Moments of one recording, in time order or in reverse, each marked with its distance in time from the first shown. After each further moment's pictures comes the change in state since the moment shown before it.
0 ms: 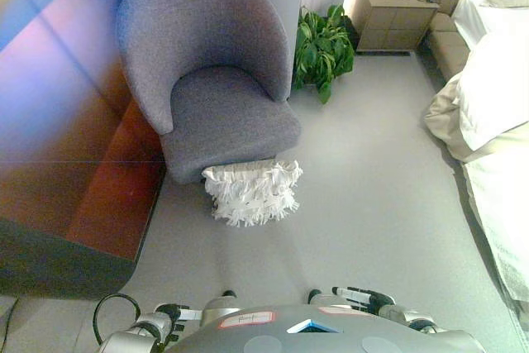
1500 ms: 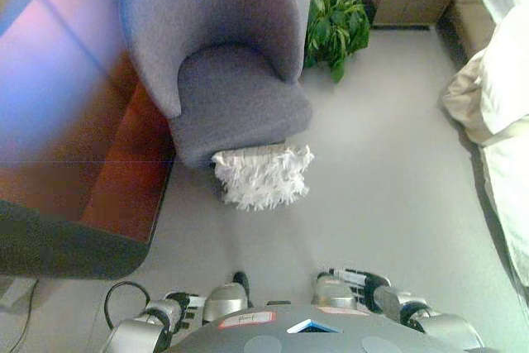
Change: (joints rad) left arm -0.092 -0.029 -0.019 0.021 -0.027 0.044 -0.011; right arm -0.104 -0.011 0.013 -0.019 0.001 0.006 -0.055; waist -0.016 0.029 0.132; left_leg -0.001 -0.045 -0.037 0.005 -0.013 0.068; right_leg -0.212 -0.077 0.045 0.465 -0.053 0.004
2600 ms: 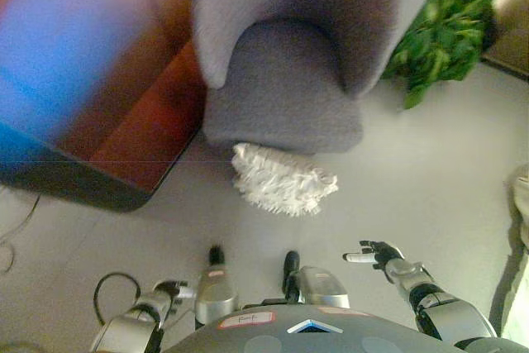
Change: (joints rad) left arm -0.032 0.051 -0.035 -0.043 0.019 -0.071 0.015; right arm -0.090 -0.086 0.125 -0.066 -0.277 -0.051 -0.102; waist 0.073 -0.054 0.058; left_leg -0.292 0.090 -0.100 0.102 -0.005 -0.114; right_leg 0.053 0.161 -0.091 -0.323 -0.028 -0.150
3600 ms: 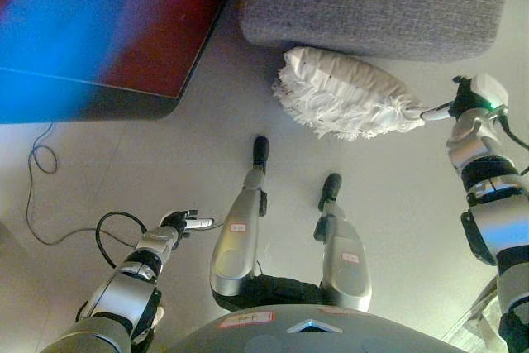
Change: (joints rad) left arm -0.181 0.089 -0.105 -0.139 -0.217 0.030 -0.016; right arm -0.682 -0.334 0.194 -0.087 -0.232 0.207 -0.238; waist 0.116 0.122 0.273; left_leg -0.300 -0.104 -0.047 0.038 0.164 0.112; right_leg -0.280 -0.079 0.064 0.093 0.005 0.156
